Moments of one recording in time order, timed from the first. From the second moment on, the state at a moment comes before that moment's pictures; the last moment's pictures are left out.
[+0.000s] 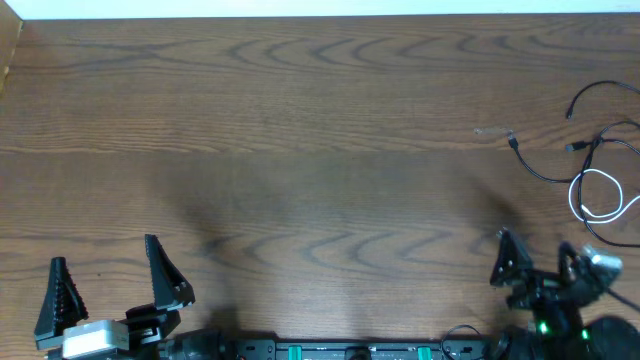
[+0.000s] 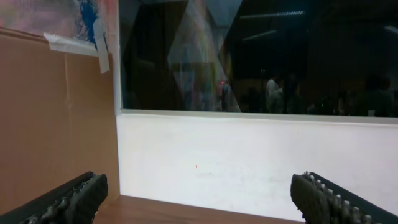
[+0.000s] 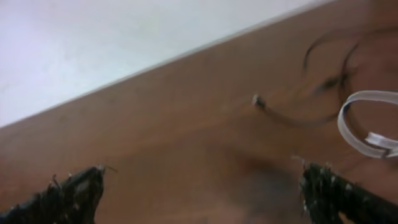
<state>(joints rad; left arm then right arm) 0.19 0.00 0.79 -0.45 -0.01 -0.02 -0.36 0.01 0.52 -0.83 -0.35 0.29</state>
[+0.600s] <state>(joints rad) 0.19 0.00 0.79 -0.45 -0.01 -0.02 -0.36 0.01 0.13 -0.33 -0.49 0.24</state>
